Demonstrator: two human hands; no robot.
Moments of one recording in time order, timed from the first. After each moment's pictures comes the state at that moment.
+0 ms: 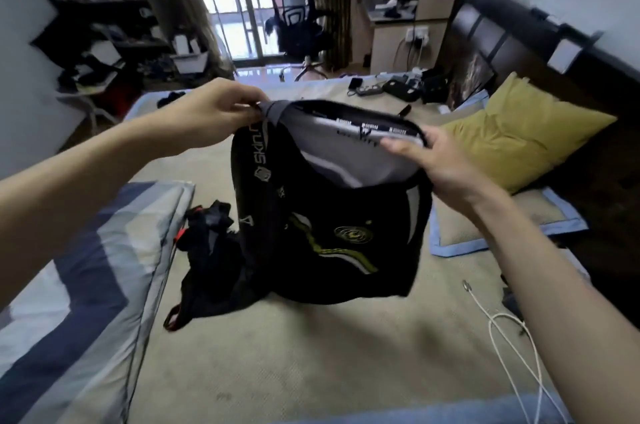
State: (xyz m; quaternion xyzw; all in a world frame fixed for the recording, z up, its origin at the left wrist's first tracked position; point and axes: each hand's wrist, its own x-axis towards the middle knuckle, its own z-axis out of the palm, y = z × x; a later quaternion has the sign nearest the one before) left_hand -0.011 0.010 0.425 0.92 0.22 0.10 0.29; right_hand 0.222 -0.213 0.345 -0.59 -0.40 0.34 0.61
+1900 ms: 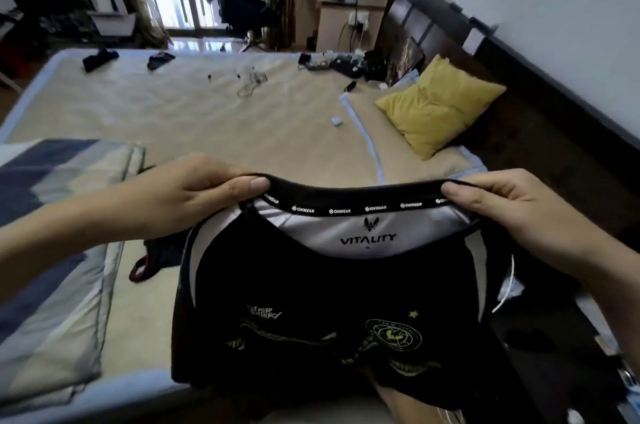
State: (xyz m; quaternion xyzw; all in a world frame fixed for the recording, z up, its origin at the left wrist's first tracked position) left_hand -0.217 -0.124 0.358 0.93 0.05 0.06 0.37; right_hand 0.010 -0.433 0.403 -0.74 -0.39 0.31 0.46
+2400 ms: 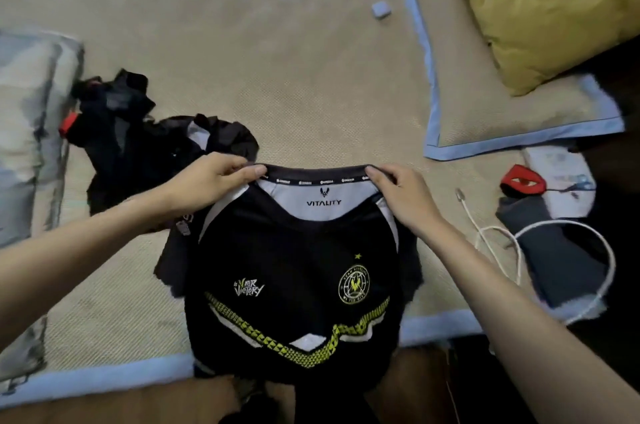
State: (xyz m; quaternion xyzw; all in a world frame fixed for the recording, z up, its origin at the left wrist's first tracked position) left_hand 0.003 0.013 0.036 0.83 0.31 -0.07 0.46; right_hand 0.243 -0.217 0.005 -0.84 -0.32 0.29 0.32
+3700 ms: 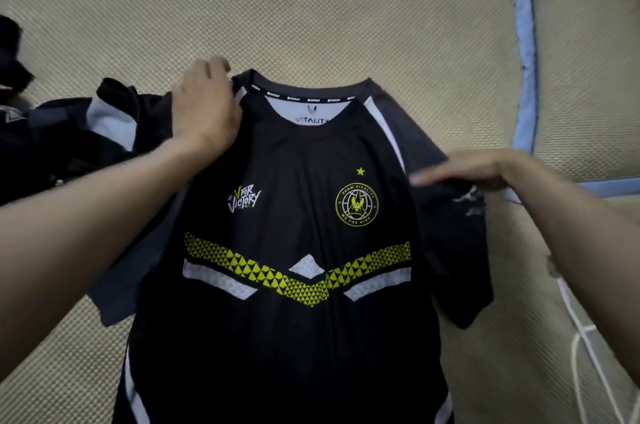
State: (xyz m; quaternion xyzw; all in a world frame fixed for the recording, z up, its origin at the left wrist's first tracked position) left_hand 0.177 0.169 -0.235 0.87 0.48 0.03 0.11; right_hand 0.479 -0.095 -0.220 -0.73 -0.17 0.66 0.02
